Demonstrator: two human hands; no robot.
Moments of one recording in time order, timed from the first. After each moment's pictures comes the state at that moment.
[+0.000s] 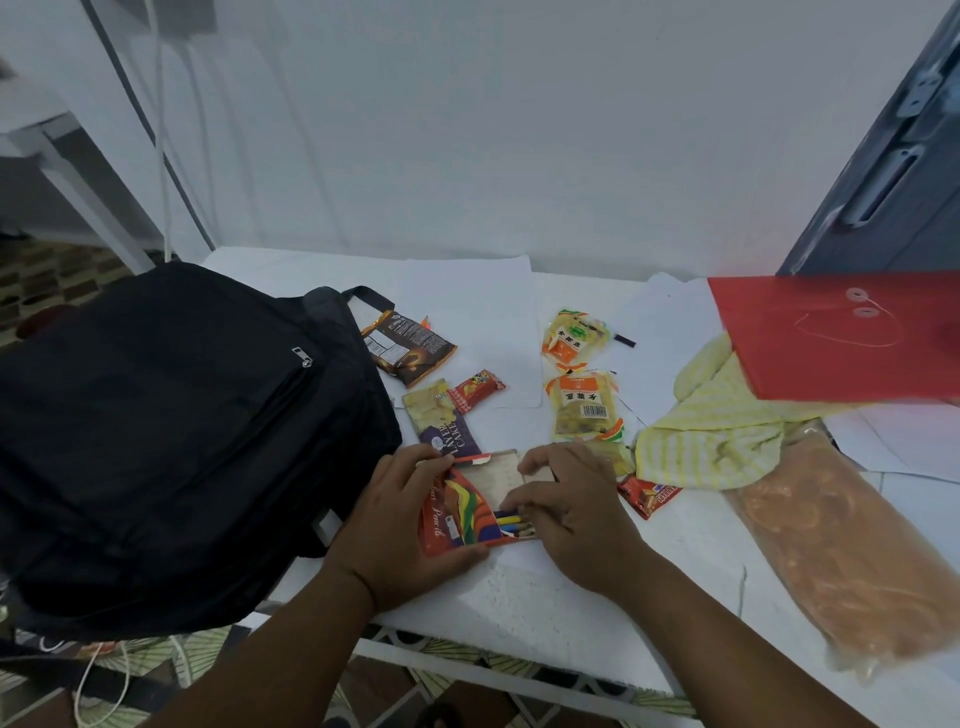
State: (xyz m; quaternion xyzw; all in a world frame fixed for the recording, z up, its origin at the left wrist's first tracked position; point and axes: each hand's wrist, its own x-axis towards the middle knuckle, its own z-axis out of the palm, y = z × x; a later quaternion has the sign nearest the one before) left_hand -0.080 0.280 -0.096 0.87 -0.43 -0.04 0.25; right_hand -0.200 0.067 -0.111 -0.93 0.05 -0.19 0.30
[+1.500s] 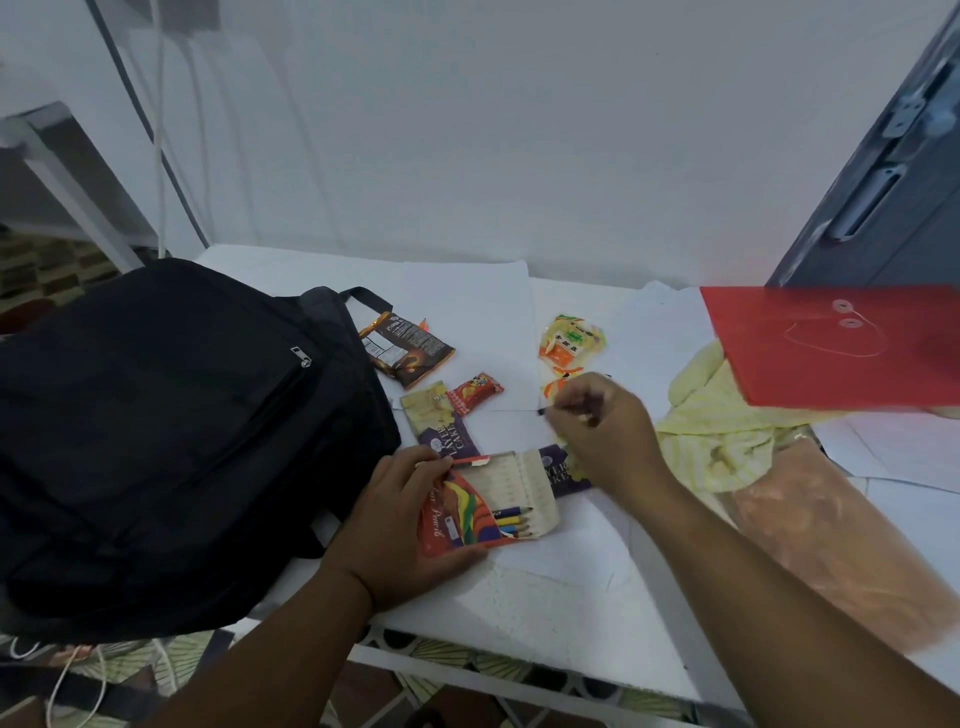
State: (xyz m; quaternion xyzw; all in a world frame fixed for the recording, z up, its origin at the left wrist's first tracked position) left_hand -0.079 0.280 -0.094 0.86 -0.43 -0.03 0.26; right_hand -0.163 0.032 -0.047 -0.79 0.24 -0.22 0.52
